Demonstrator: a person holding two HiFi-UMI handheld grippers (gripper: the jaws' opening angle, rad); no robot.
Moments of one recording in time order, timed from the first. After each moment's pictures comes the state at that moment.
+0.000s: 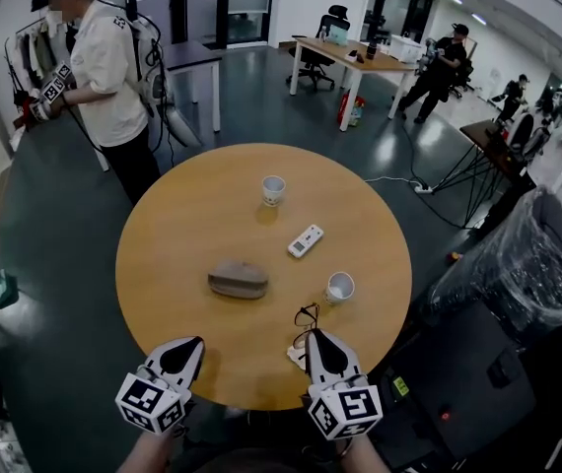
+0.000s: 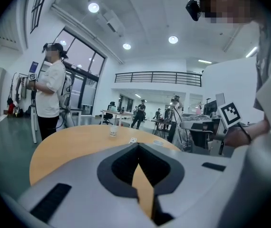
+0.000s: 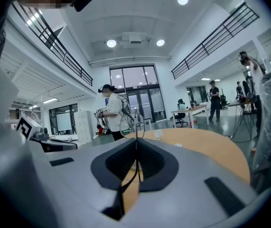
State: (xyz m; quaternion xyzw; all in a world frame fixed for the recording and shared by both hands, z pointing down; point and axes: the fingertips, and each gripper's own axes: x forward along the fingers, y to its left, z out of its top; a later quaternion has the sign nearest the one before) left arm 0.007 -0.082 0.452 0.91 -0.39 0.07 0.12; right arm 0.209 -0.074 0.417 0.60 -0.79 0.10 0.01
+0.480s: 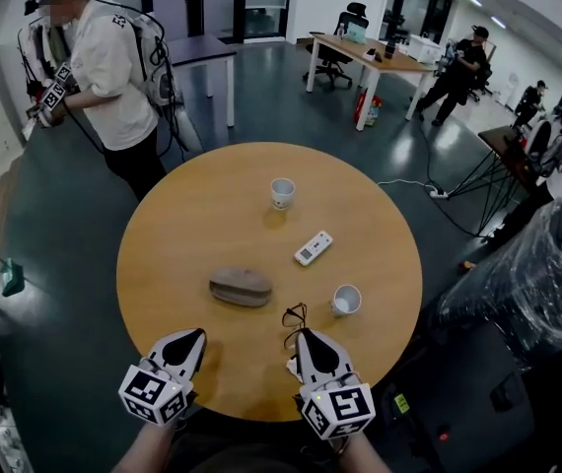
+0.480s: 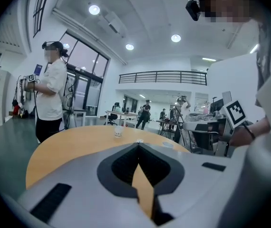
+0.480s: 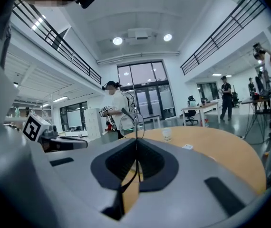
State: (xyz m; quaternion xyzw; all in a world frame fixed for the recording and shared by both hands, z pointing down) left arm 0.021 -0.126 0.468 0.90 -0.42 0.07 0.12; right arm 0.200 -0.117 0.435 0.55 -0.83 0.10 0.02
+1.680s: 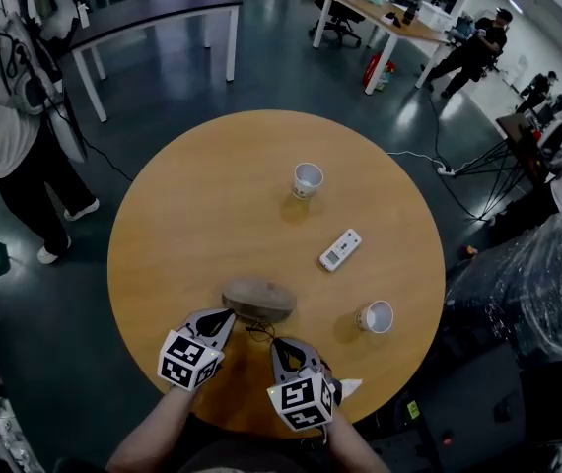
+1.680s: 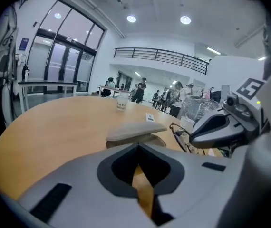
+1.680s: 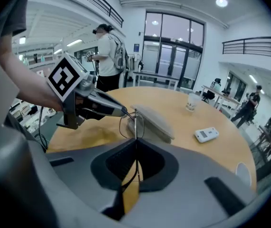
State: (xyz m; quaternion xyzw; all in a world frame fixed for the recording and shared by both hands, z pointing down) left arm 0.029 -0.260 0.599 0.90 -0.34 0.18 0.20; right arm 0.104 -0.197 0.582 0.44 -0.81 0.11 0.37
